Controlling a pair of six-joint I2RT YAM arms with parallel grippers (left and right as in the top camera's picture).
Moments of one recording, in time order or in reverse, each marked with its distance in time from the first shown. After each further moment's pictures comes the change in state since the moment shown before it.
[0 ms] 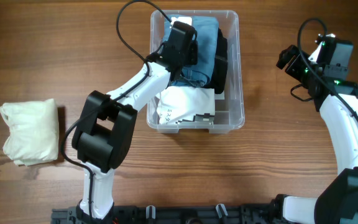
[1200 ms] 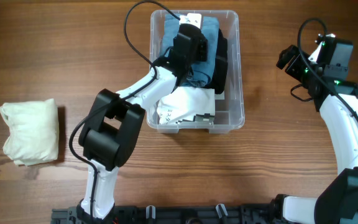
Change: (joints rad) left arm -0.039 0.040 -0.016 0.233 0.009 0.000; right arm 0.000 0.000 0.000 0.000 0.000 0.000
